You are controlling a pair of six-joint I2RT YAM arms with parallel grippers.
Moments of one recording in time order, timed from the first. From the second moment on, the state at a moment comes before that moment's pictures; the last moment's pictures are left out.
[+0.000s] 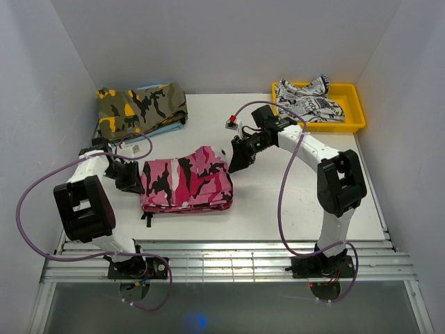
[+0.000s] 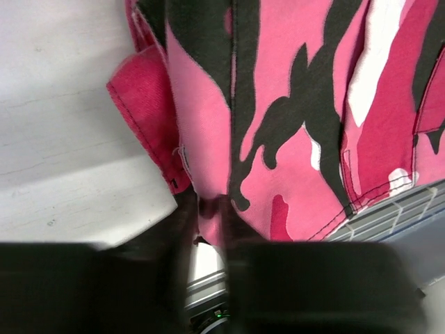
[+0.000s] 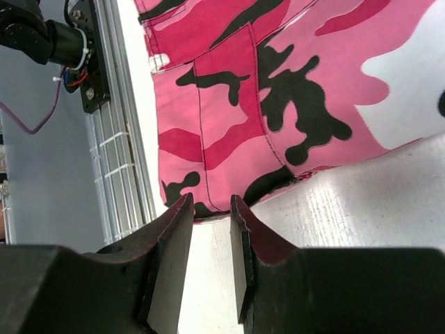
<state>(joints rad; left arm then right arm) 0.30 1.59 1.05 -0.92 0.46 0.31 0.50 1.89 1.50 -0.70 -0.96 -0.29</state>
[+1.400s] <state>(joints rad) 0.36 1.57 1.10 -0.91 0.51 0.36 0.61 2.18 1.47 -0.41 -1.15 0.03</state>
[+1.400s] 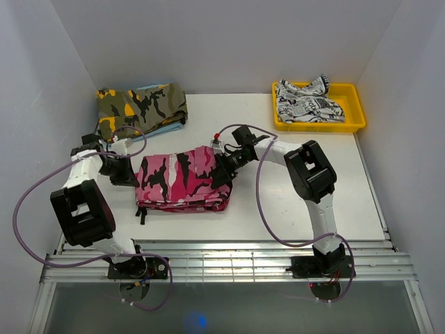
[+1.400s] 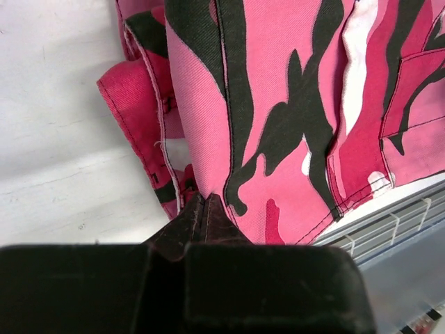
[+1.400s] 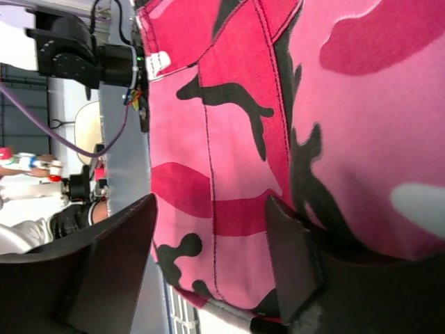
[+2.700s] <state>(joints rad) 0.47 2.00 1.14 -1.18 1.03 0.62 0.65 2.09 1.18 -0.19 -1.36 0.24</state>
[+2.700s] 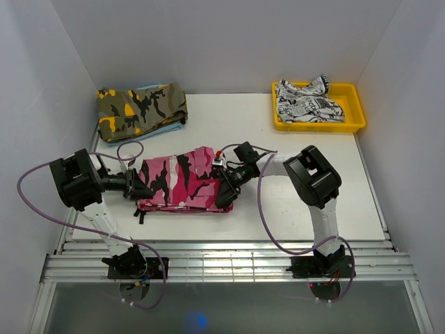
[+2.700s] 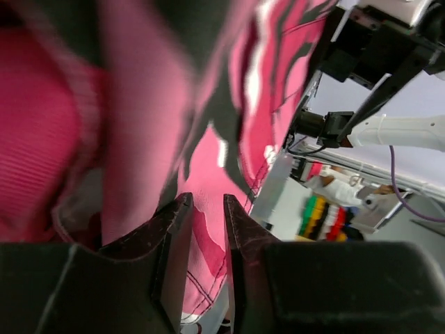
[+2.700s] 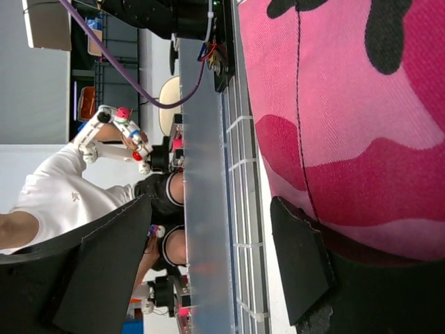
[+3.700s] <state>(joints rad) 0.48 2.05 1.26 -0.69 1.12 0.21 0.56 2.40 1.78 -0.23 -1.16 0.15</state>
